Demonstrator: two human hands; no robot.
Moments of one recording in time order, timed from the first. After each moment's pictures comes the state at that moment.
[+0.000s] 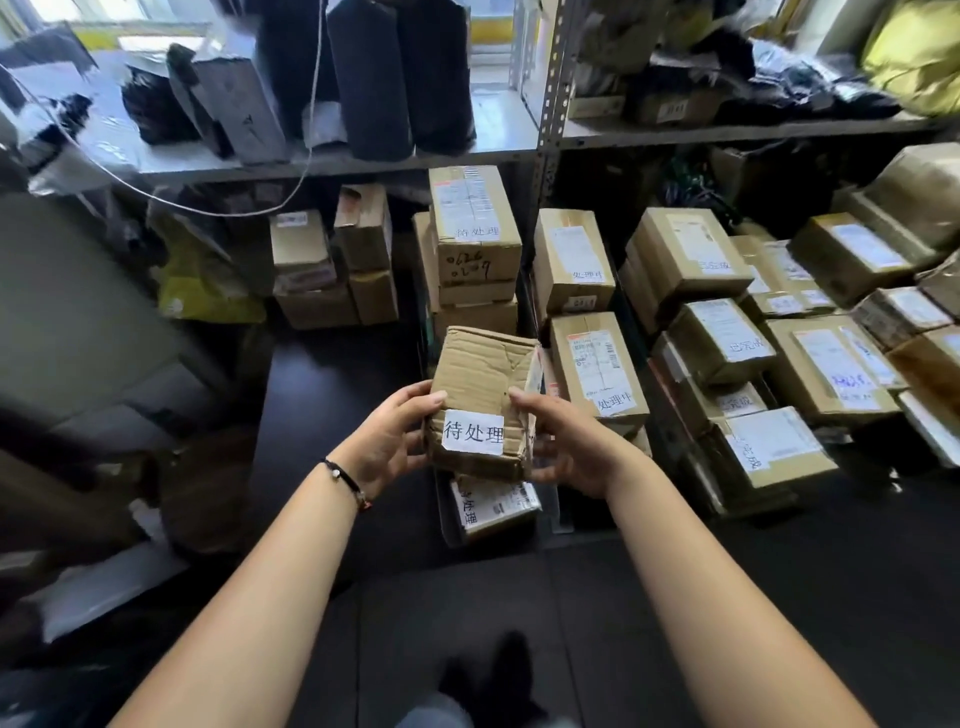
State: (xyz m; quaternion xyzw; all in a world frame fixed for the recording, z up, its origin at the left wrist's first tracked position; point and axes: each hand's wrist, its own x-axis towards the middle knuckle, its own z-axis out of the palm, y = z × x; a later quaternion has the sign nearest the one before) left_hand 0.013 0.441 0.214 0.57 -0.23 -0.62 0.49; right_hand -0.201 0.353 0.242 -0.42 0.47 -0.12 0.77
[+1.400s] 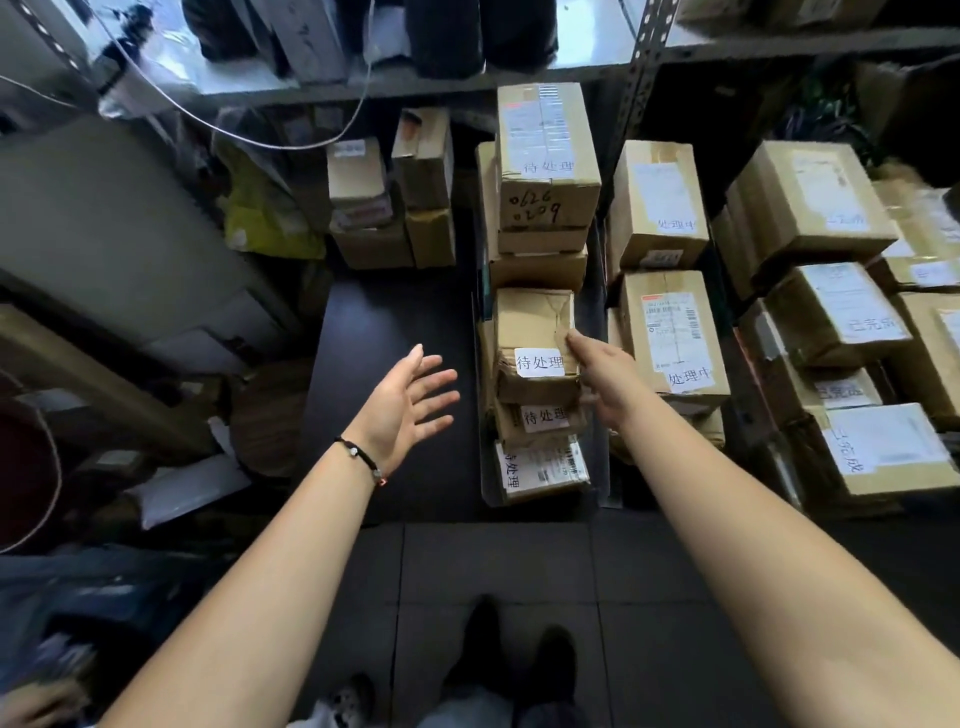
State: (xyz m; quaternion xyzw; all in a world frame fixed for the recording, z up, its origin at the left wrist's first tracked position) left_hand 0.031 0.461 0.199 0.63 -0.11 -0.56 0.53; right_hand -0.158 0.287 0.157 -0.38 0.56 -0.20 0.71
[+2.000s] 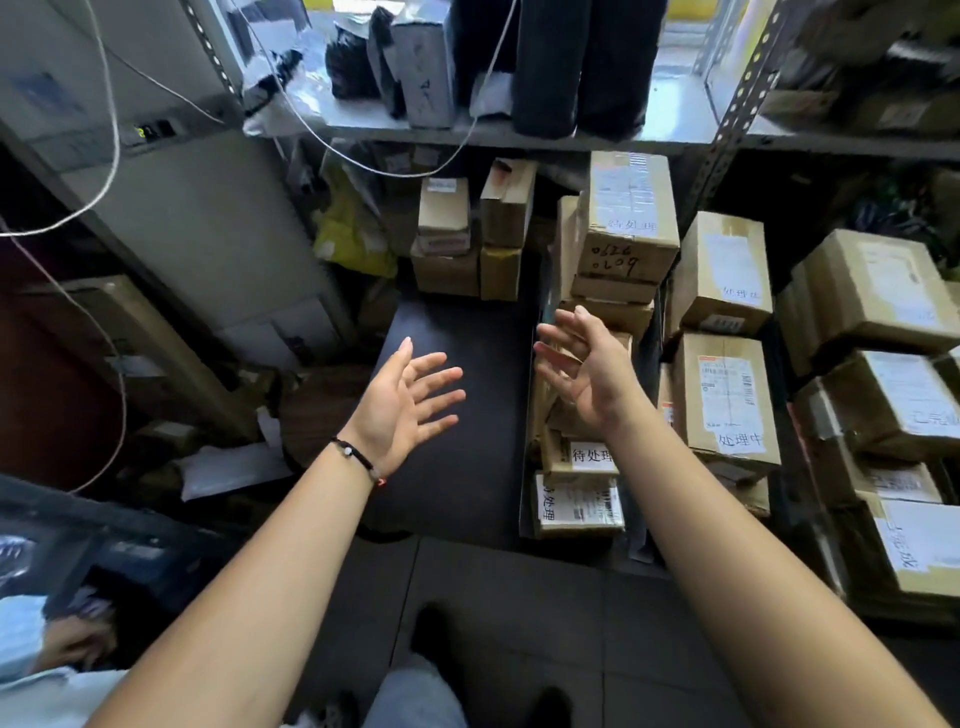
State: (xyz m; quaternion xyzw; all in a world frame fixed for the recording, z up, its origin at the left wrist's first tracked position) left_hand 0.069 0.507 0.231 0.58 -0.07 -0.51 0.63; right_hand -0.082 0.329 0.234 -0.39 0.41 -0.26 0.79
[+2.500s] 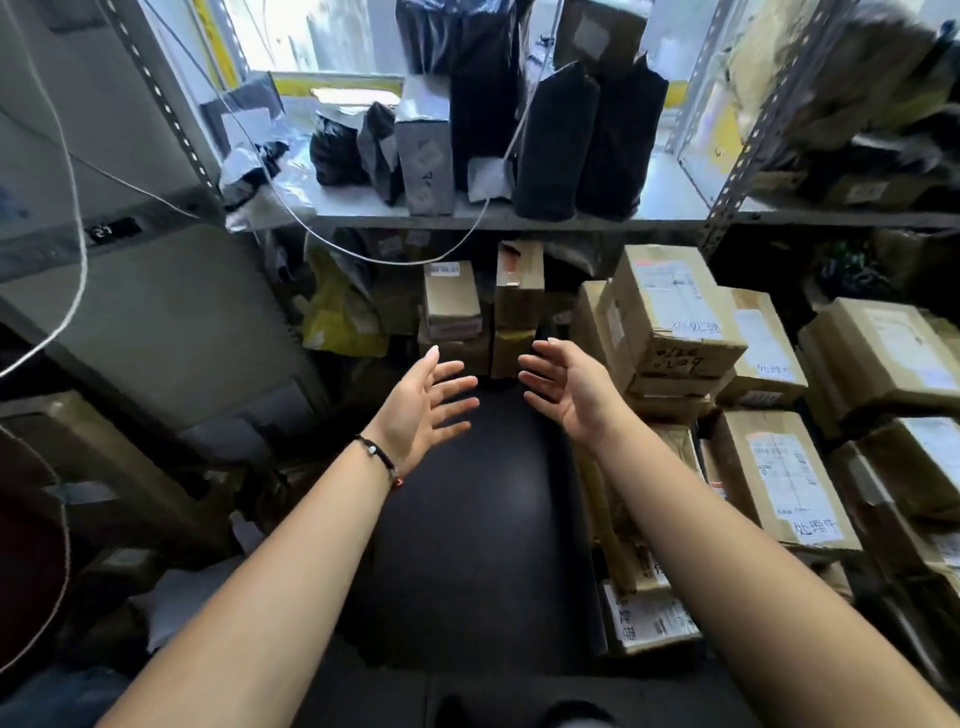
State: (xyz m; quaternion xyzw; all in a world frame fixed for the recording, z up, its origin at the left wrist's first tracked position) left_hand 0.232 0.430 0.256 0.57 -0.16 -0.56 0.58; right_hand 0.080 0.296 0.259 -0.38 0.45 -0.25 0.77
